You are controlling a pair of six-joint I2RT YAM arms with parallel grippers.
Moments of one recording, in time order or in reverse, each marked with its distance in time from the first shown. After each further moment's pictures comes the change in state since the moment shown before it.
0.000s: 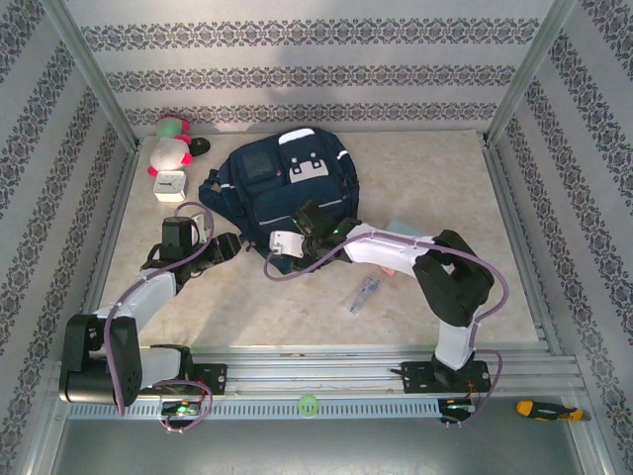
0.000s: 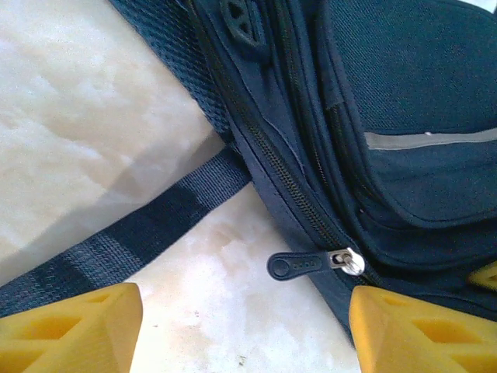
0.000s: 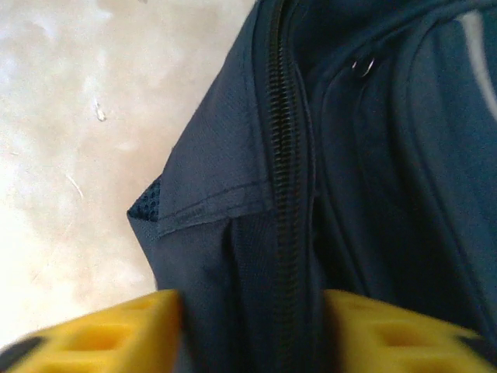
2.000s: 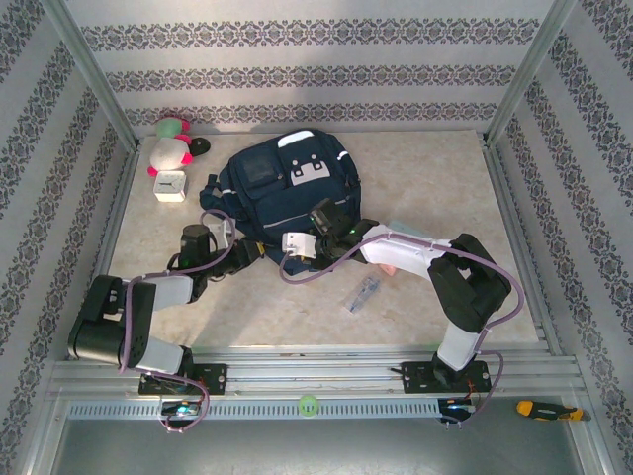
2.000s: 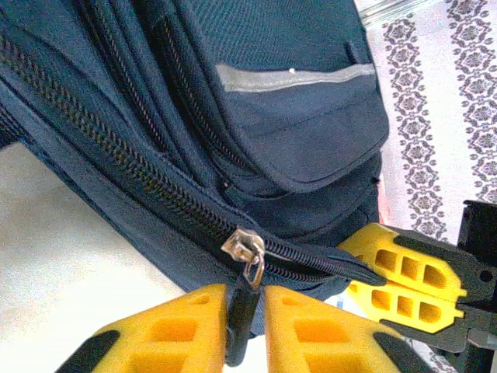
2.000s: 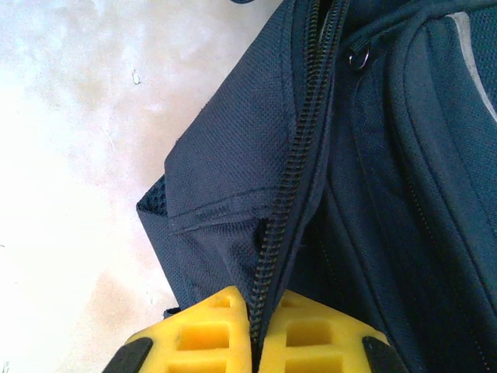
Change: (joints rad) left arm -0.127 0.211 -0.133 0.549 0.310 -0.294; right arm -0.066 -0.099 -0.109 0.037 -0.121 -0.066
